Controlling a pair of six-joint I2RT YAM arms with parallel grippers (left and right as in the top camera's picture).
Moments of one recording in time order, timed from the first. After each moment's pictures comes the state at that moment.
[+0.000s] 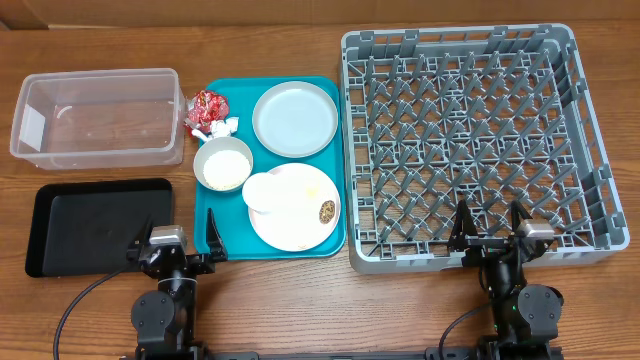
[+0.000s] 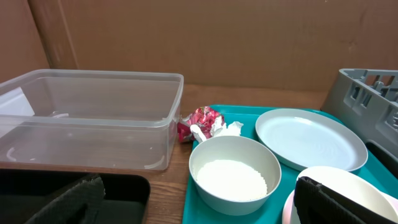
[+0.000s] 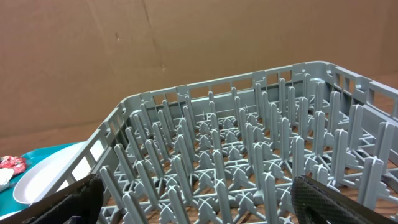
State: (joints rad) left arm 0.06 0.02 0.01 -0.08 -0.02 -0.04; right arm 0.03 0.01 0.02 -0.03 -0.01 0.20
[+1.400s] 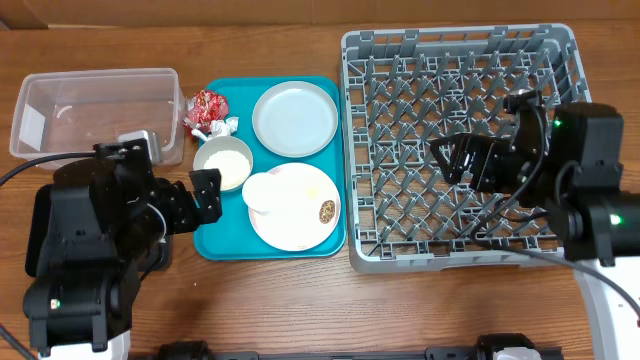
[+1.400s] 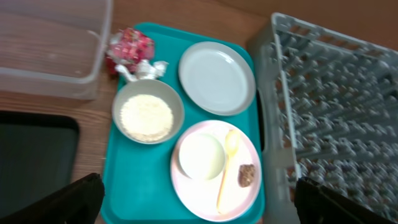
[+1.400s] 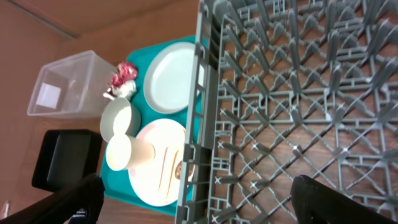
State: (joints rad) left arm 0.06 0.92 1.19 -1.00 0.26 -0.25; right arm 0.03 1.14 1.29 -0.97 -0.45 0.26
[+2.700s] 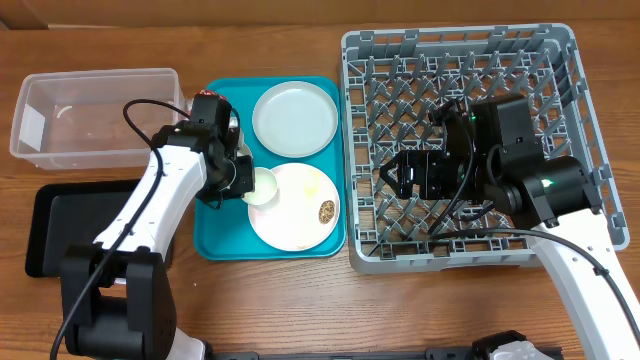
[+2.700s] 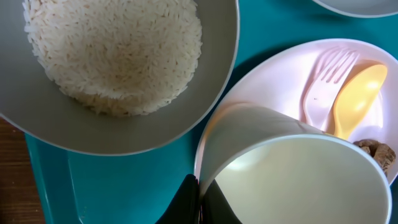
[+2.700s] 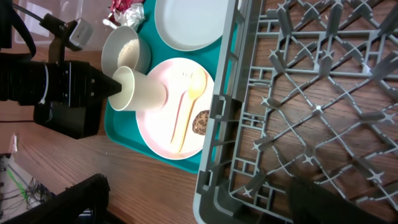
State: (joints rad) left arm -0.13 1.70 1.20 -0.91 0.13 -0.24; right arm 0.27 1.28 1.29 -1.02 -0.43 0.28
